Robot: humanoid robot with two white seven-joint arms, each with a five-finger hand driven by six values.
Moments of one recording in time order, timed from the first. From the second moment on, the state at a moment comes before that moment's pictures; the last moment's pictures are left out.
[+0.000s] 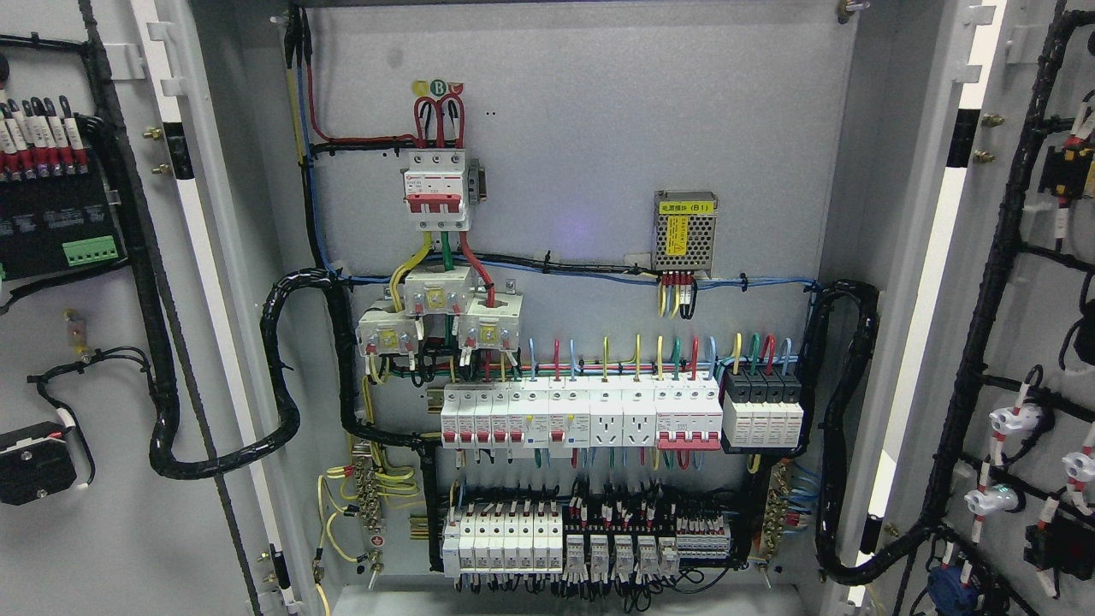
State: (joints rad) left arm 0.69 0.23 -0.08 -1.48 0.26 -0.49 -0.13; right arm 0.81 -0.32 0.19 -1.47 -0.64 -0.62 0.45
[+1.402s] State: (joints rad) left arm 0.17 0.03 -0.08 -0.22 0.12 -0.49 -0.16; right arm 0.17 -0.09 0.23 -0.32 -0.31 -0.13 0.32
